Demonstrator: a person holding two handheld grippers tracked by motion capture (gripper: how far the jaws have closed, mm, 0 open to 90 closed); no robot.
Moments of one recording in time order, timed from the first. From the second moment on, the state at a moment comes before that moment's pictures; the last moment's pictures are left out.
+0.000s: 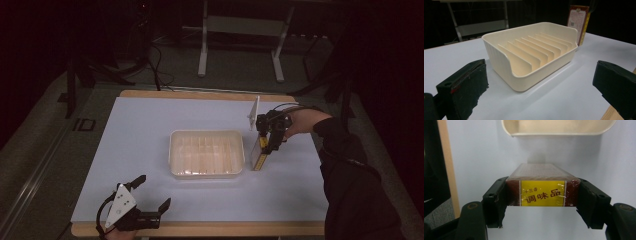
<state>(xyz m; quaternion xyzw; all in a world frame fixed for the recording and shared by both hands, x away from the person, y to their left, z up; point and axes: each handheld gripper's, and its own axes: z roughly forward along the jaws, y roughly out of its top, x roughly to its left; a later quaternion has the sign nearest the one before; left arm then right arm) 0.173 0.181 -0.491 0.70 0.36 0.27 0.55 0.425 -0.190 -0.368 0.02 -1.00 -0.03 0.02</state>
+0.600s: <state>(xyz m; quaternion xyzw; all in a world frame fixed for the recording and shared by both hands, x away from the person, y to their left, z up) 0.173 0.180 -0.490 0.70 0.35 0.27 0.56 0.401 -0.186 -0.308 0.06 -1.00 -0.06 -0.01</state>
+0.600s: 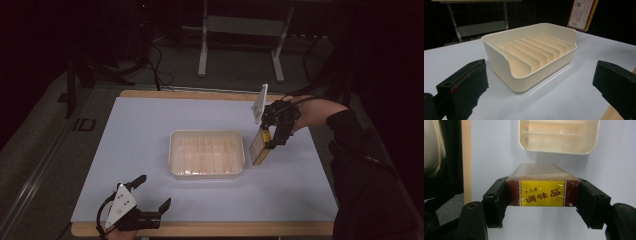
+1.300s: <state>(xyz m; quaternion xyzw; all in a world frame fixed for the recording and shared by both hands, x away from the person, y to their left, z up) 0.172 0.179 -0.490 0.70 0.35 0.28 0.55 0.406 -0.159 -0.300 0.07 -0.99 -0.13 0.00</state>
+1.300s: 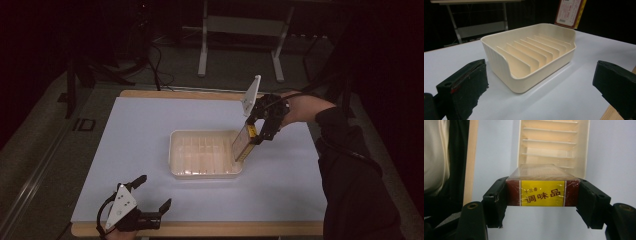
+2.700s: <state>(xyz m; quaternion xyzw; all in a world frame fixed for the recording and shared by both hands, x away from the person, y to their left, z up) 0.171 0.178 -0.489 0.71 0.34 0.28 0.55 0.438 -0.151 -0.346 0.05 -0.98 -0.16 0.02</state>
